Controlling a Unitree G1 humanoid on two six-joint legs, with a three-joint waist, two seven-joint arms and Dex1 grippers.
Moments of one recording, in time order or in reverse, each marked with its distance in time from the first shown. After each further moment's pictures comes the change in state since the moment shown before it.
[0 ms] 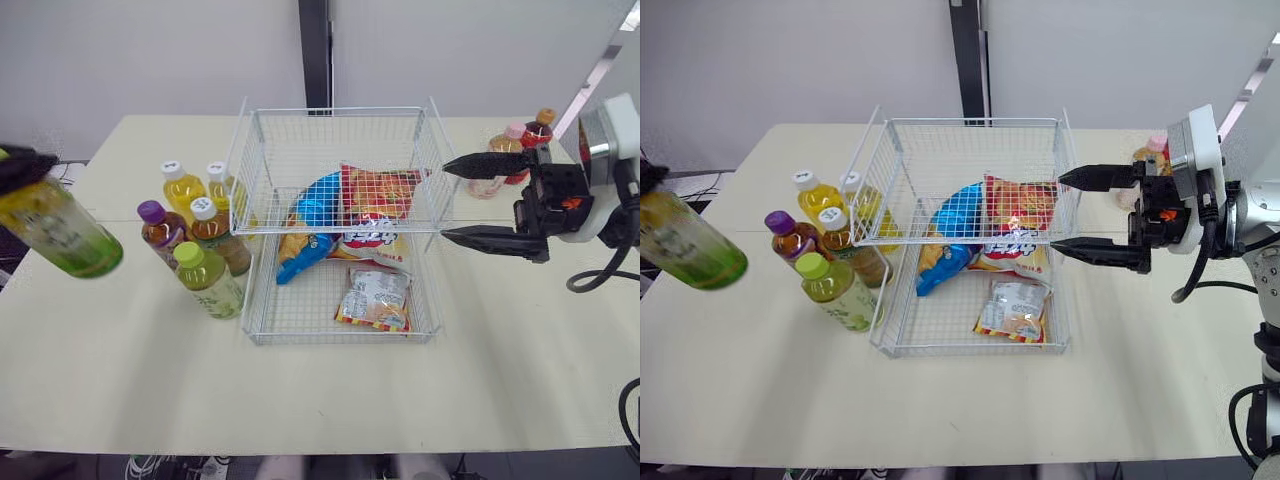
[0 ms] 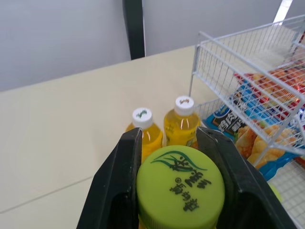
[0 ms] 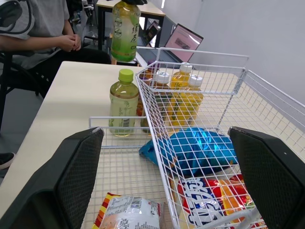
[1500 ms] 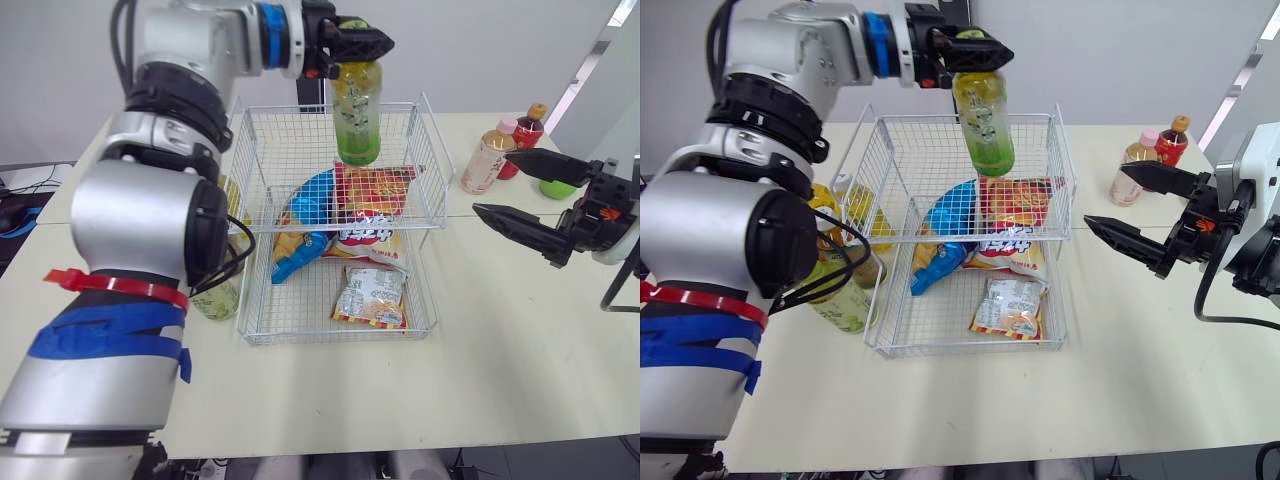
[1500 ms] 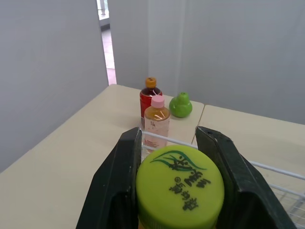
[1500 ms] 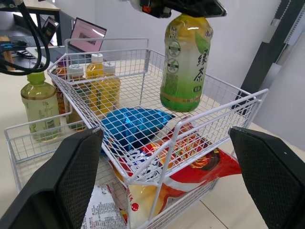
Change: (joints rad) left arm -1.461 -1.052 -0.714 1.195 0.700 -0.572 -0.140; right arm 0.276 -0.037 -0.239 -0.223 0.131 0.074 -0.454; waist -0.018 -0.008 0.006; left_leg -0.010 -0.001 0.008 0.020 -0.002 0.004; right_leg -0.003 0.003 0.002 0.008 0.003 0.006
